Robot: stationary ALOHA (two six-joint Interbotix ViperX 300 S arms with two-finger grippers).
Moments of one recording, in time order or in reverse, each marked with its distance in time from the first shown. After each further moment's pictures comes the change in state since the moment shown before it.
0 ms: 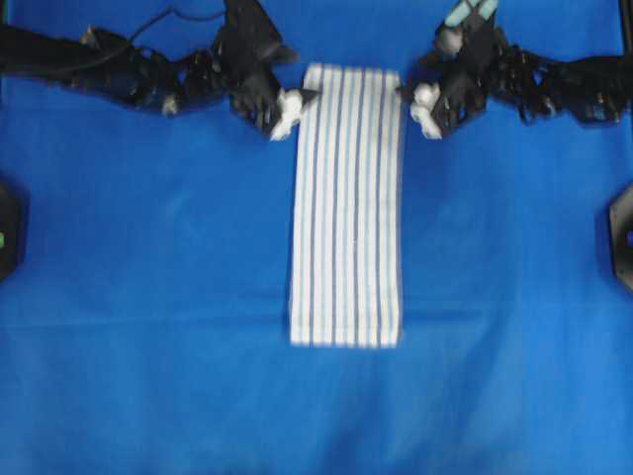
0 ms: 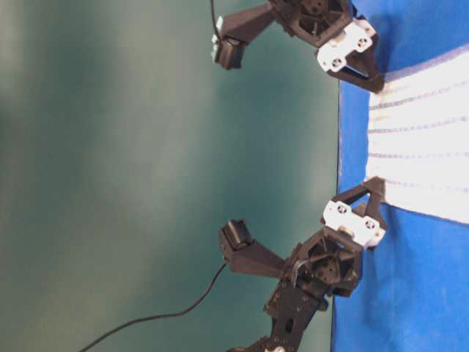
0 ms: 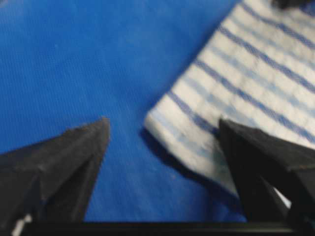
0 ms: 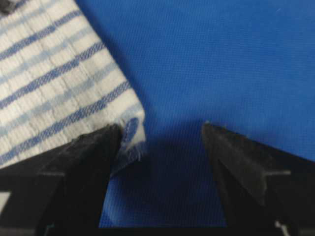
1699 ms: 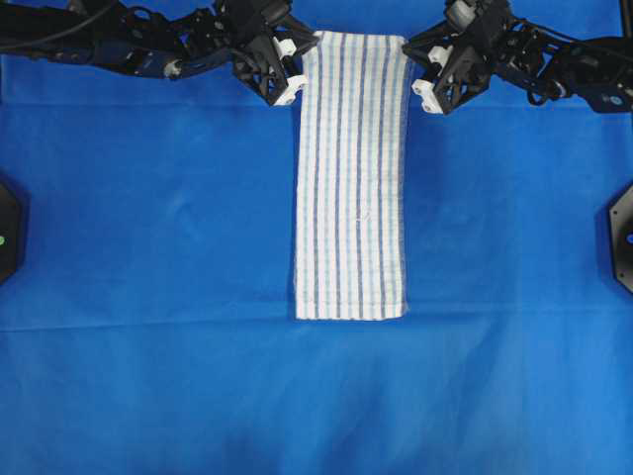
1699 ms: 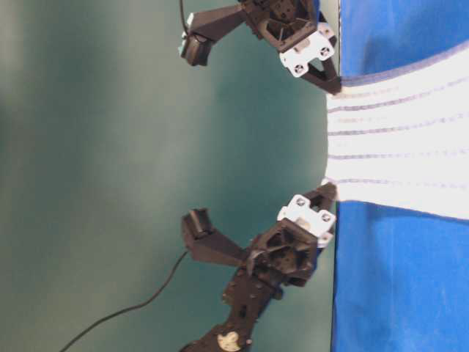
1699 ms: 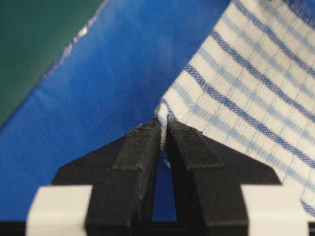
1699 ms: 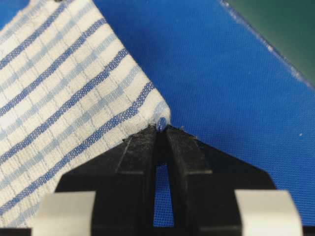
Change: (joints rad) left arm 0.040 -0.109 -0.058 -0.002 0.150 0.110; right arm -0.029 -0.115 -0.008 -0.017 0.014 0.012
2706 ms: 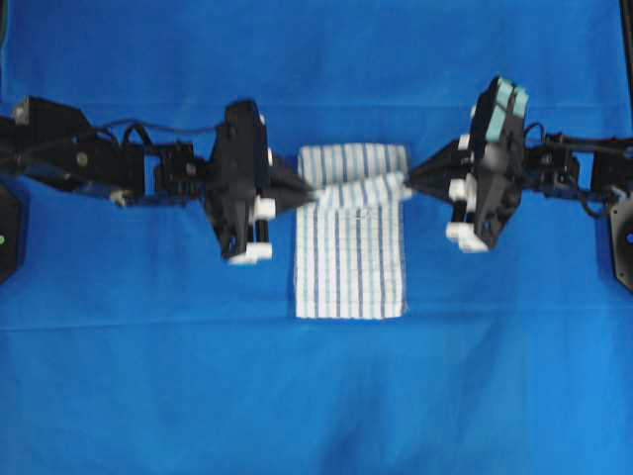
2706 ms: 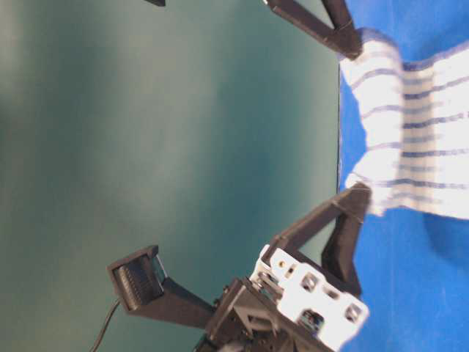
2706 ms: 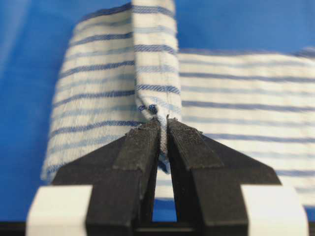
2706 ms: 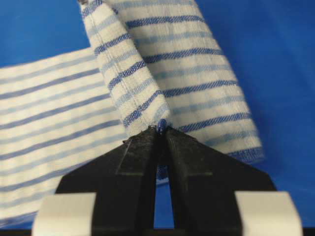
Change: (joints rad) left arm -0.457 -0.249 0.221 0.000 0.037 -0.020; right arm 0.508 -0.307 0.184 0.114 0.135 0.006
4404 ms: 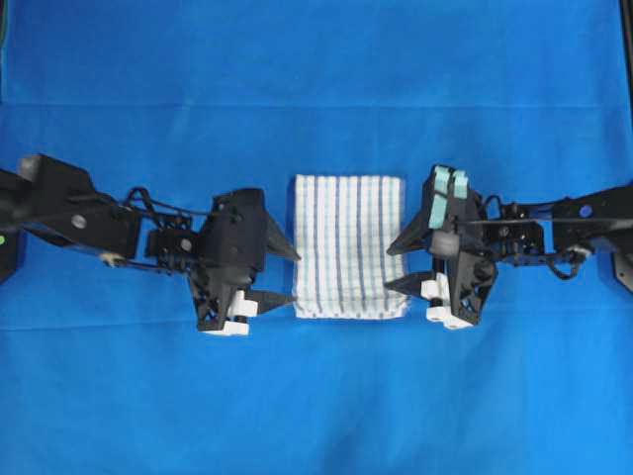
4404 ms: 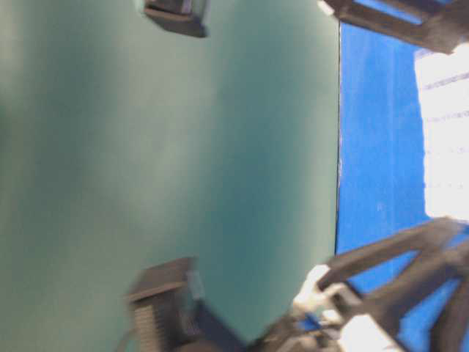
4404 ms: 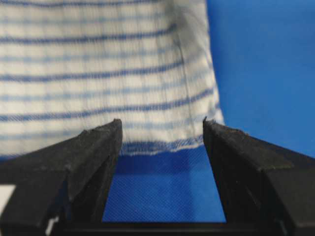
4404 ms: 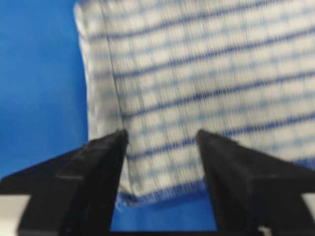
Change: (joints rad) left arm -0.175 -0.006 0.018 0.000 0.095 -0.064; right arm 0.232 0.124 -0.130 0.140 0.140 -0.011
